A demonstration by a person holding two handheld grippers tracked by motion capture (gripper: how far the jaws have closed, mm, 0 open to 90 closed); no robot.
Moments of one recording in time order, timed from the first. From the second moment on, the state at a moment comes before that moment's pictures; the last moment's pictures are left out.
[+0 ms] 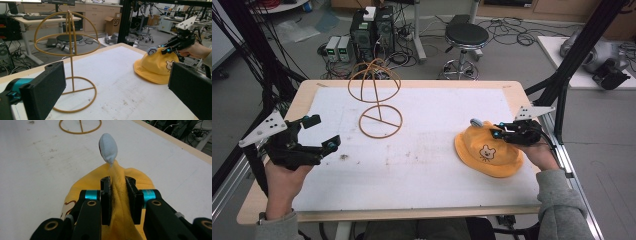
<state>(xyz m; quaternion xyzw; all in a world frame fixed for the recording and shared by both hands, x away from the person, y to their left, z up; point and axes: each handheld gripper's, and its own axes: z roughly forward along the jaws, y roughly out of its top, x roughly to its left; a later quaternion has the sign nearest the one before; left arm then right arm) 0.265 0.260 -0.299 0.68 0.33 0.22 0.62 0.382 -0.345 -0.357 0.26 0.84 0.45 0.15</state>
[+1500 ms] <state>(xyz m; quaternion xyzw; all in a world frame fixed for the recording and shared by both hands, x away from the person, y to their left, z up) 0.240 0.265 -0.306 0.68 0.34 0.23 0.61 0.388 -0.269 -0.213 0.13 0.86 0.47 0.15</state>
